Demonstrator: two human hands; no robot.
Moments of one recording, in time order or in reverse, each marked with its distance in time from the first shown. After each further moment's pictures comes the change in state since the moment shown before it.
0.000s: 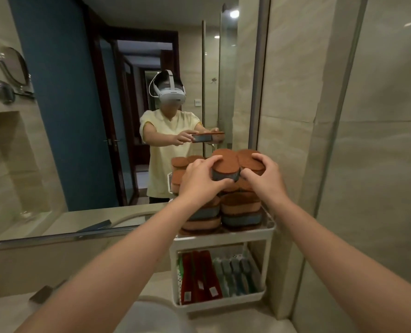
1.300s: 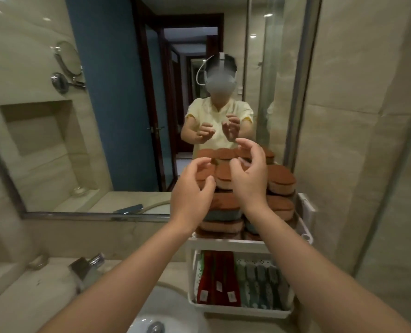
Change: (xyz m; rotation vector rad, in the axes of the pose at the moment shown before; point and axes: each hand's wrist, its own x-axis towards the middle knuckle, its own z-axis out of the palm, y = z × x) left_hand -0.037 -0.034 0.001 -0.198 0.378 -0.145; right_hand -0.015 -0.035 0.080 0.496 -0.068 -0.258
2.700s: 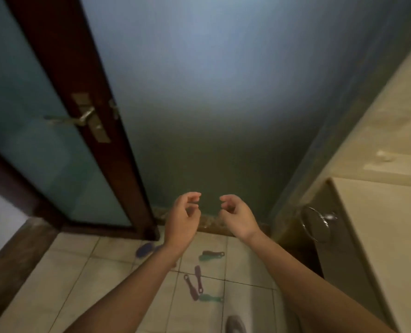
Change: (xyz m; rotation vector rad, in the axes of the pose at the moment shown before) left_hand -0.744 0.099 -0.486 0.631 1.273 -1.026; right_hand -0.754 -0.314 0.177 0.235 -2.084 0.129
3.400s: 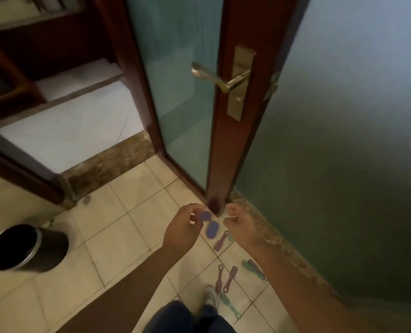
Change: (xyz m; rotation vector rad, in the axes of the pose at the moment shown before) left_hand 0.030 -0.158 -0.116 0.033 0.406 -0.510; right_hand 0.148 -0.023 0.221 -0.211 -0.630 -0.039
